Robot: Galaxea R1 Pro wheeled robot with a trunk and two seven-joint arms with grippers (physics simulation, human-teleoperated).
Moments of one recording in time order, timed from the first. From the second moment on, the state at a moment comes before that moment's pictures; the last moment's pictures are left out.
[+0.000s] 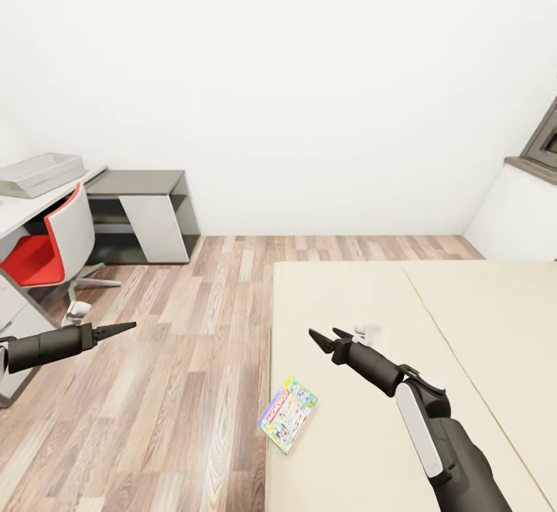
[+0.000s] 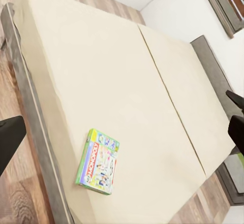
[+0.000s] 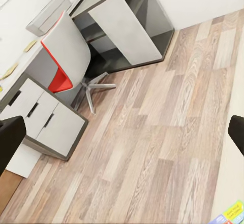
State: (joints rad) left arm -0.60 0.45 0.40 -1.05 0.02 0.81 -1.36; right arm -0.37 0.00 -0.02 -1.34 -0.36 0.45 0.57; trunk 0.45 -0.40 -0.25
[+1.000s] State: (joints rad) left arm -0.60 0.45 0.40 -1.05 0.02 0.81 -1.36; right arm -0.37 0.00 -0.02 -1.34 -0.36 0.45 0.57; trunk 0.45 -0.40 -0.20
